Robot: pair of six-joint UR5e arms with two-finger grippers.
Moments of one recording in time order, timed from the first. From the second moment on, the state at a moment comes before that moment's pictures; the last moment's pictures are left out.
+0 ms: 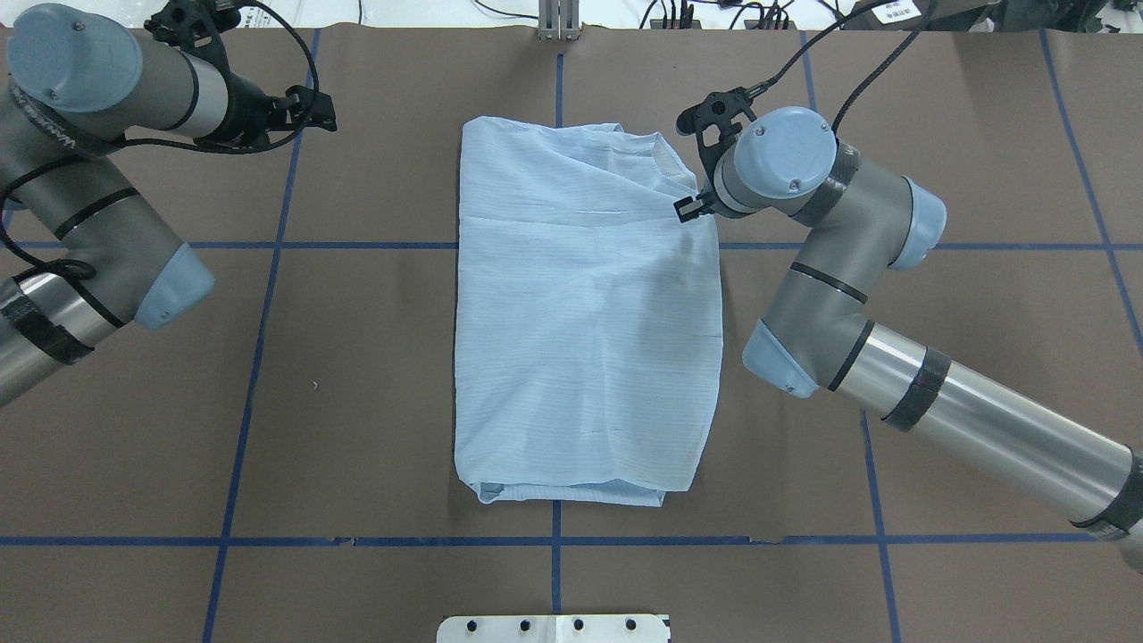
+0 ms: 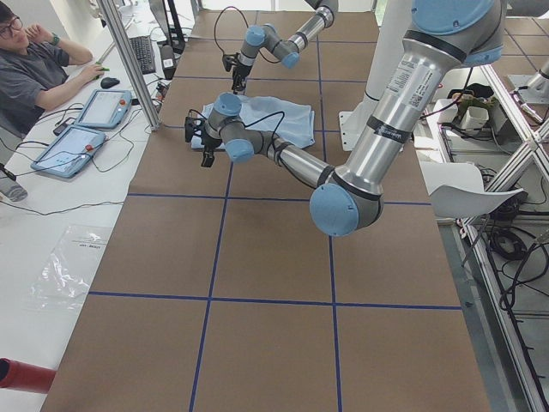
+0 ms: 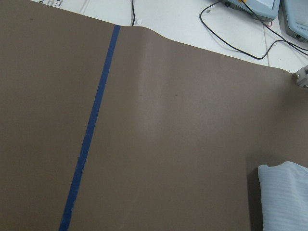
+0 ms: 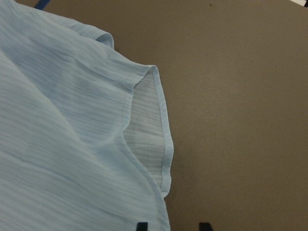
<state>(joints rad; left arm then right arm) -0.93 -2.06 -1.49 -2.19 -1.89 -1.22 0.71 -0.96 1.44 -1.22 1.66 0.69</state>
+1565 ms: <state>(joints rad) -0.35 -1.99 -1.82 -1.94 -1.80 -1.85 0.68 -1.06 1.71 -1.23 1.92 0.97</state>
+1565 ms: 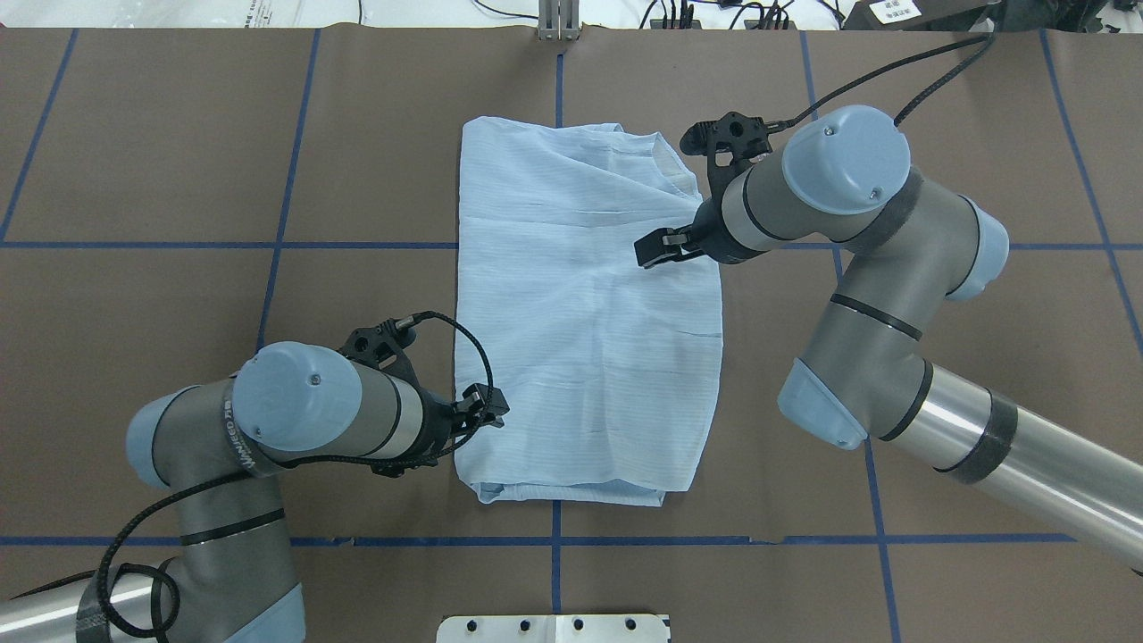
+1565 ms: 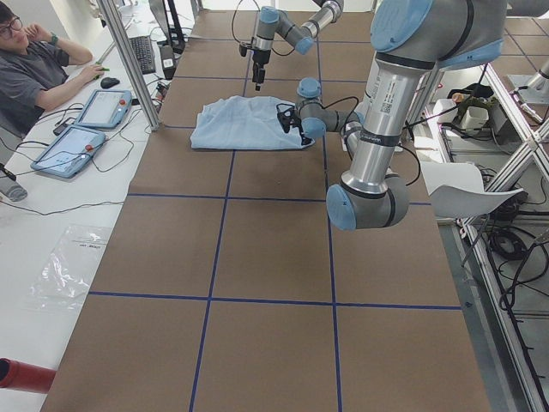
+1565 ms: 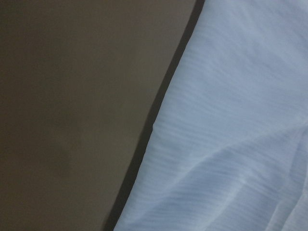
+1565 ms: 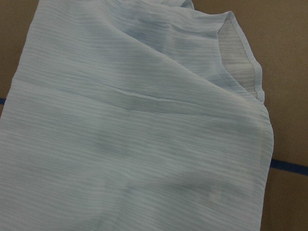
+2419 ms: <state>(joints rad) -0.33 -2.02 -1.79 -1.90 -1.82 -1.86 0.68 -1.06 1.71 -1.23 1.92 0.97</state>
